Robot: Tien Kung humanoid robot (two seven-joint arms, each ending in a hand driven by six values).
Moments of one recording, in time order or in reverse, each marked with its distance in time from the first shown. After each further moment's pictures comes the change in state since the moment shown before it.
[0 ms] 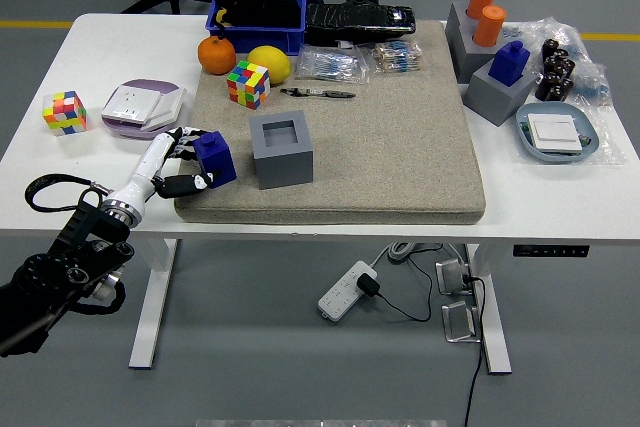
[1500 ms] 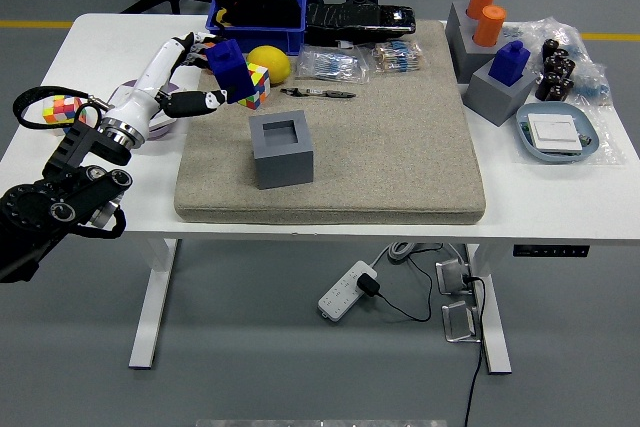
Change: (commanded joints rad) left arm -0.188 0.074 -0.037 -0.182 0.076 0.011 -0.014; right arm 0.001 0.003 0.014 -0.002 -0.001 -0.002 0.002
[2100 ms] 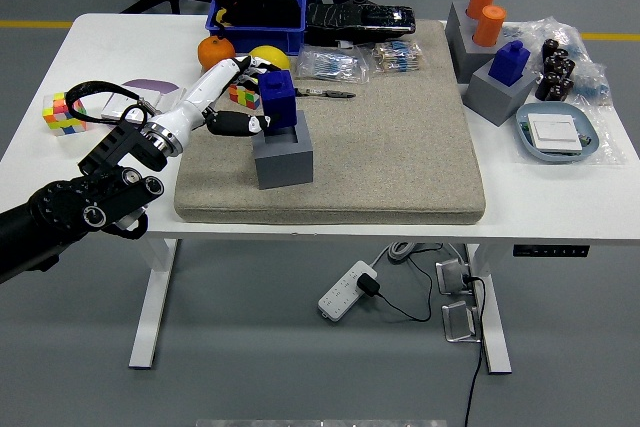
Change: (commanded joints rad) left arm -0.067 -0.044 0.147 0.012 0.044 -0.047 0.050; right arm 0.009 -0.011 -0.013 -0.002 0.004 -0.001 0.000
